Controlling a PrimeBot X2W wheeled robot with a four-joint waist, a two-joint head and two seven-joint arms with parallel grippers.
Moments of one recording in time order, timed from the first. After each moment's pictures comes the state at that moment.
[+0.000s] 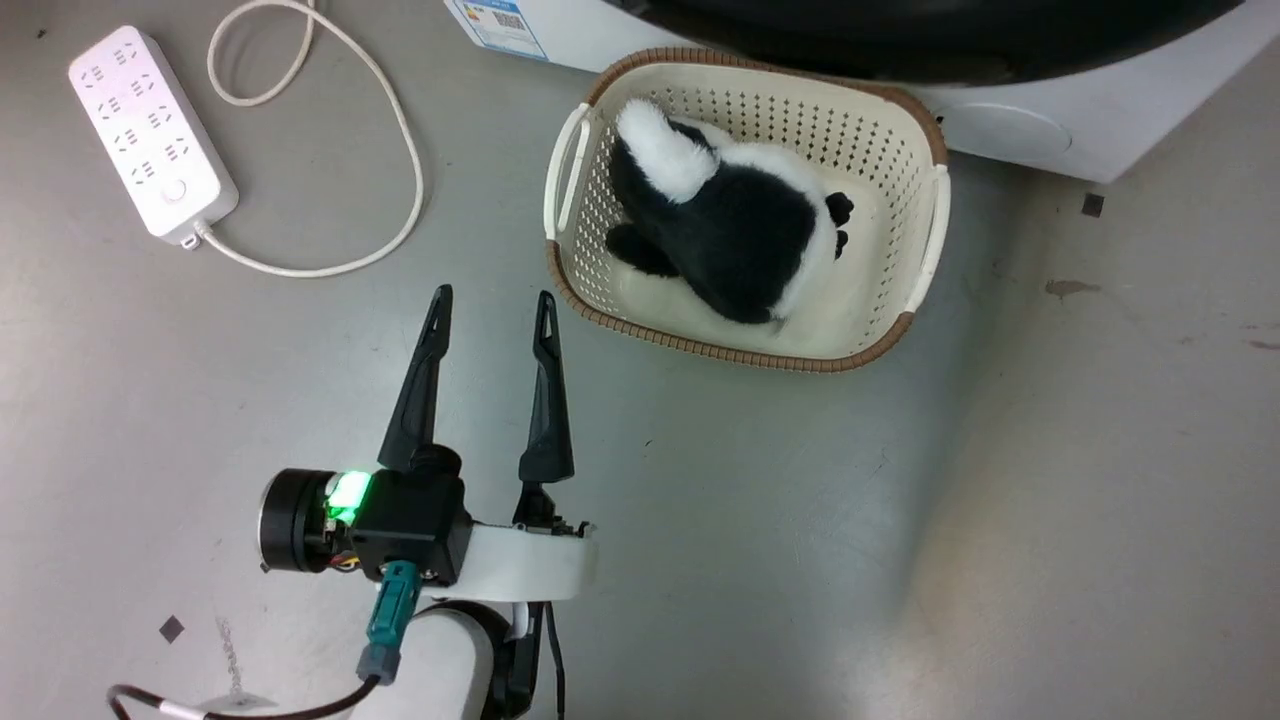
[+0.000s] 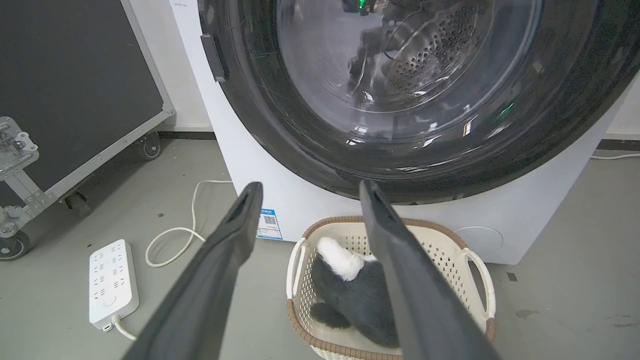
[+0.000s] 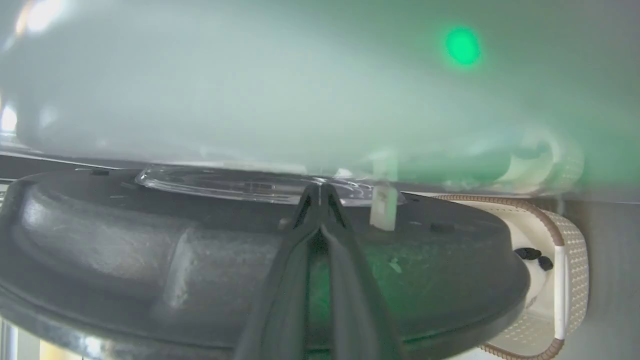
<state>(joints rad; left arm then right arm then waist) -0.25 0.05 -0.31 -0.07 -0.07 0.25 -0.25 -1.48 -0.32 -0.39 0.97 0.91 0.13 0.91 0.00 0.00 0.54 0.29</state>
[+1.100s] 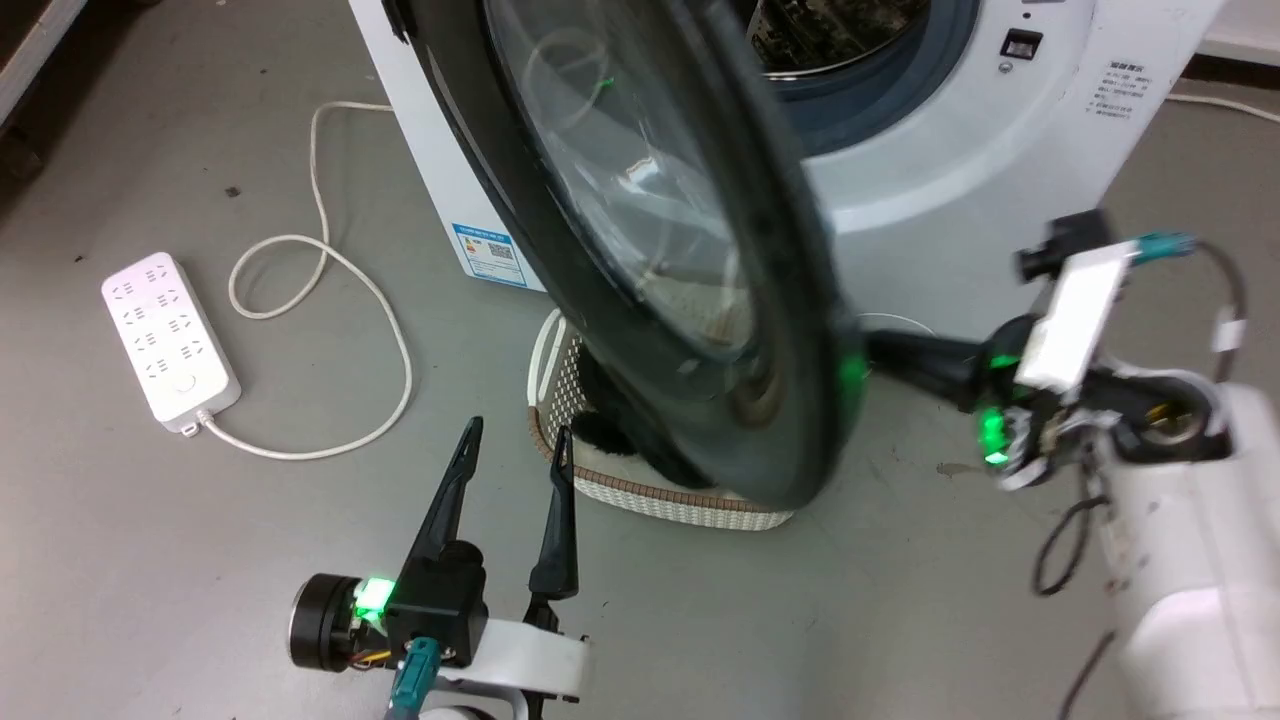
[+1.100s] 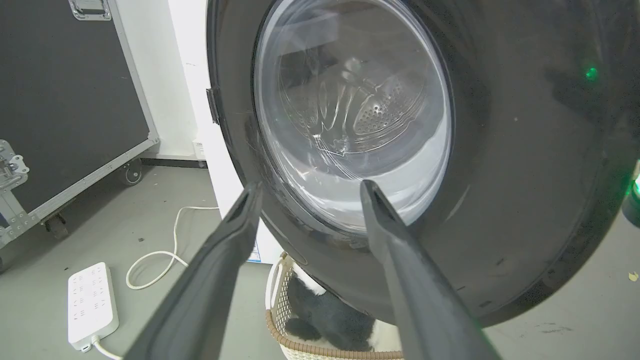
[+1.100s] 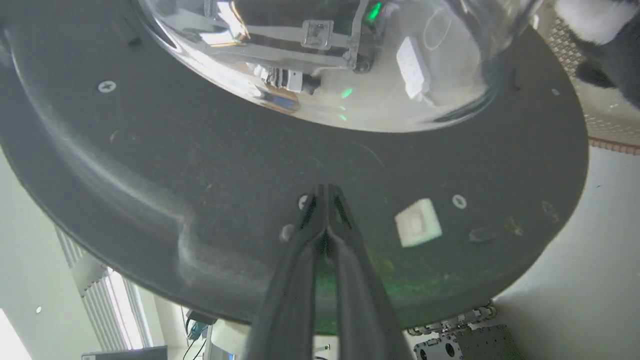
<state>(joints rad) -0.10 0.05 -0.30 0.00 -0.08 0.18 -0.26 -0.74 -0.06 -0.16 0.61 1.26 0.13 1.10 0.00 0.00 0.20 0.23</state>
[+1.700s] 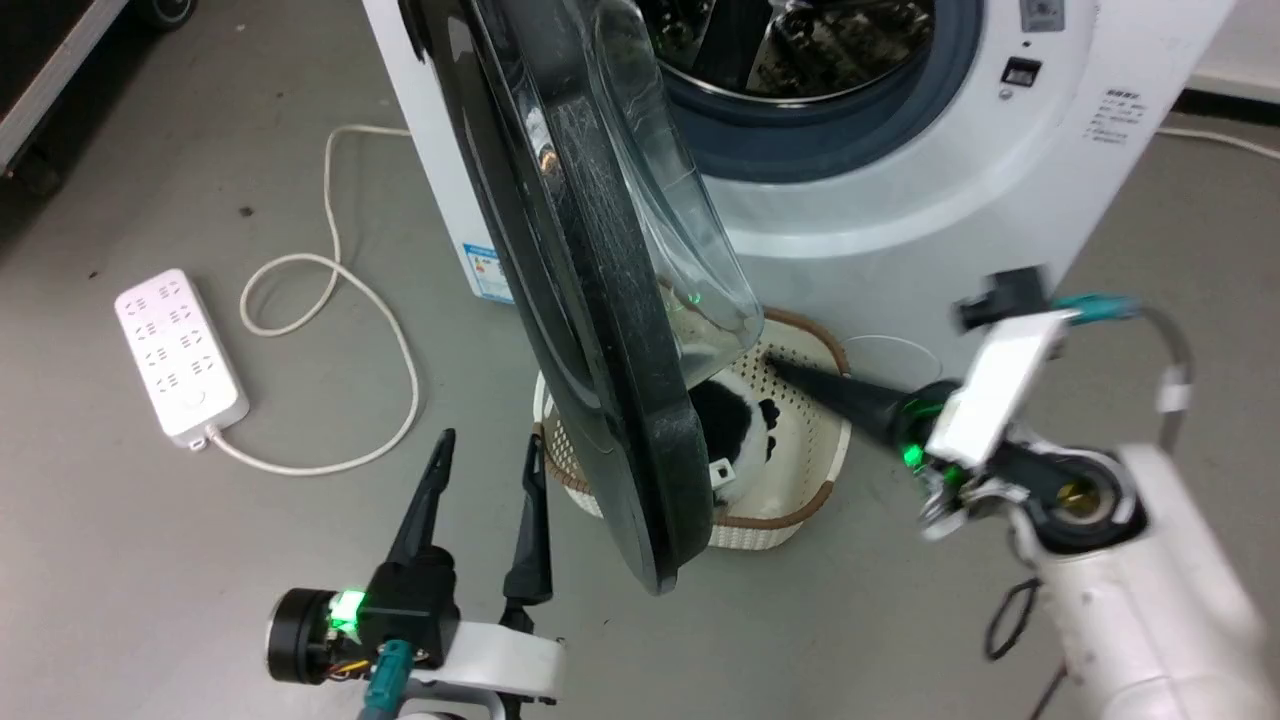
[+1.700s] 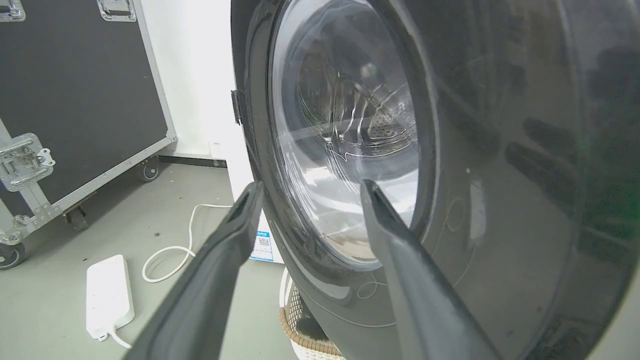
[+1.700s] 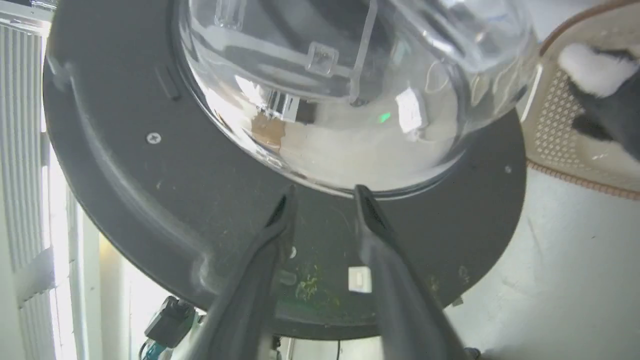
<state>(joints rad) -0.08 0.05 -0.27 0.02 -0.09 0.17 -0.26 -0.57 -0.07 0.17 0.43 1.38 0.13 0.79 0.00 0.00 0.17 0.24</state>
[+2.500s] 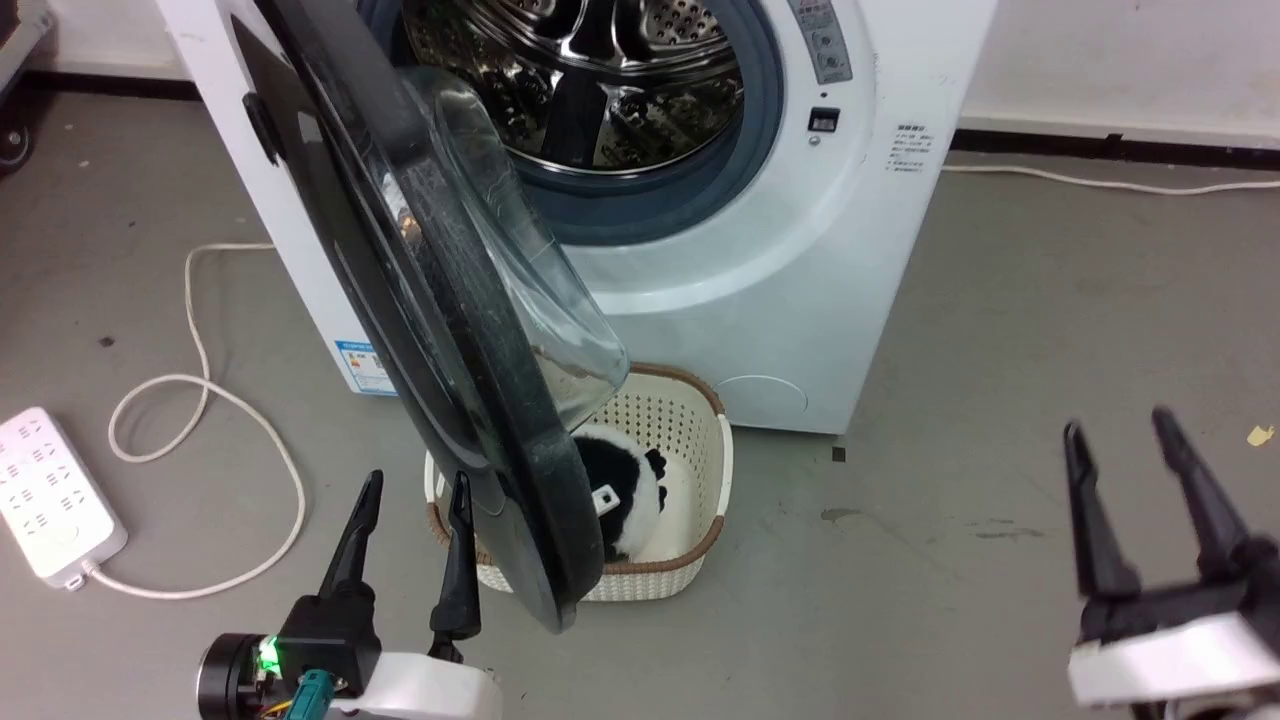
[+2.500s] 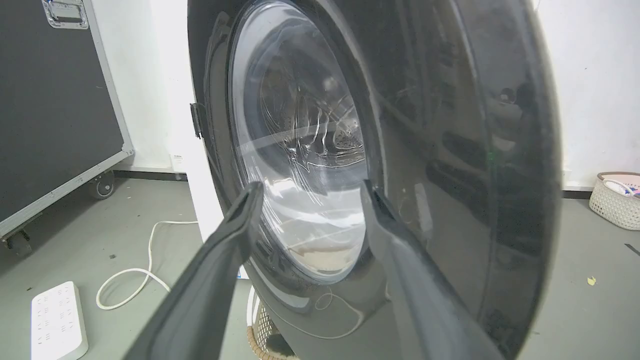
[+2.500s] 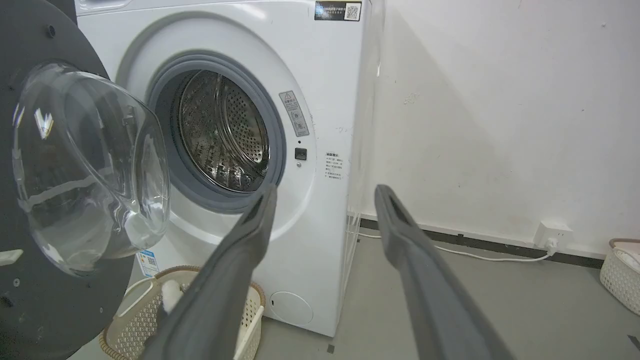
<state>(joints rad) 0.00 0.05 -0.11 0.01 -0.08 0.07 -0.26 -0.05 -0.18 -0.04 -0.03 0.17 0.13 -0.26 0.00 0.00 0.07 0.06</state>
